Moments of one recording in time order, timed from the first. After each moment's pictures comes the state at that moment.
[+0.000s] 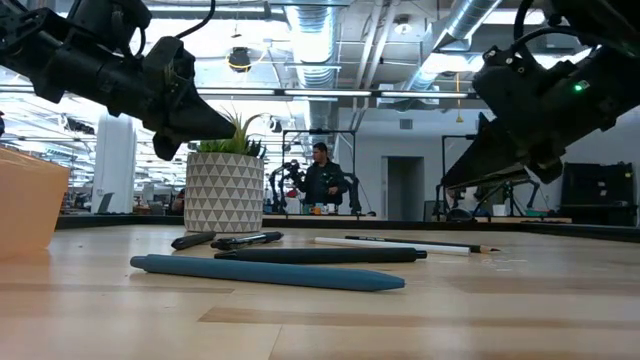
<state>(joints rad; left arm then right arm) 0.03 1.05 0.23 0.54 -0.21 -0.43 0.50 1.55 0.54 0.11 0.83 0.87</state>
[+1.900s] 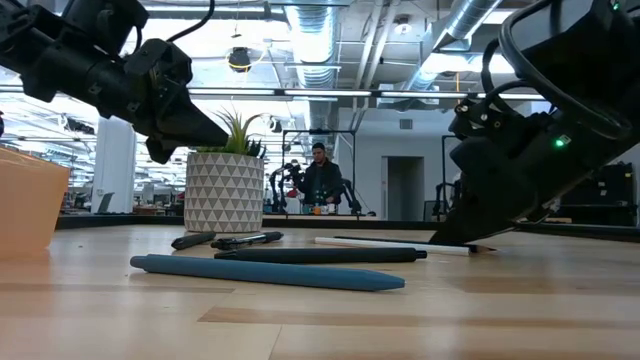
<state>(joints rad) -0.03 1.05 0.23 0.48 -0.22 -0.41 0.47 1.82 0.63 0.18 0.71 0.86</state>
